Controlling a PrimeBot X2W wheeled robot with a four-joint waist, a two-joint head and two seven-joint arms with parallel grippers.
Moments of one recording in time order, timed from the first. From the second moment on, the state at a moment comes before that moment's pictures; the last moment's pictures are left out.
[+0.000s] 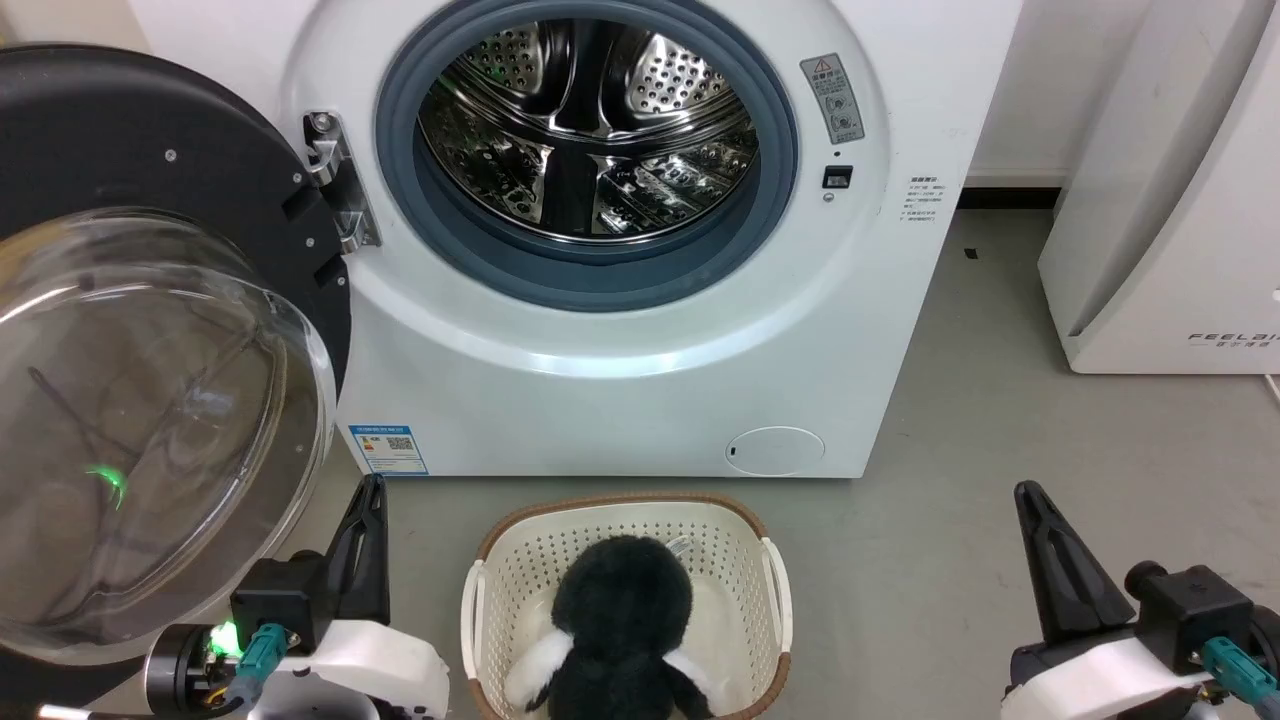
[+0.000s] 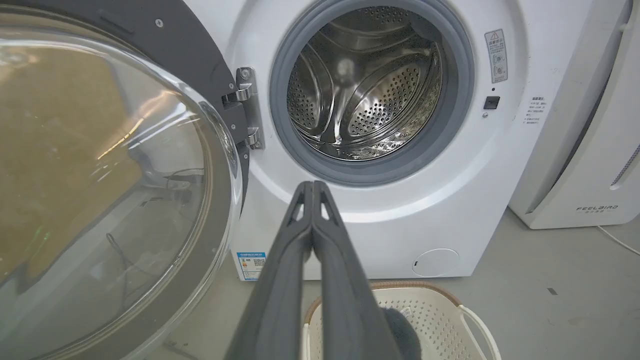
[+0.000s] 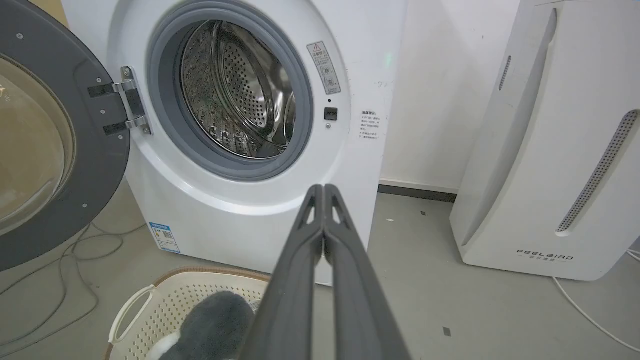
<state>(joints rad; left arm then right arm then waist) -0.02 0.05 0.02 0.04 -0.04 -0.02 -0.10 0.03 -0.05 -0.03 -0.03 0.04 0.13 -0.11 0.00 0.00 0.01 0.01</state>
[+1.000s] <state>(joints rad) -0.02 0.05 0.01 0.02 -0.02 -0.01 -0.04 0.03 -0.05 -0.02 -0.01 0.02 0.13 -0.04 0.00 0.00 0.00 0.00</state>
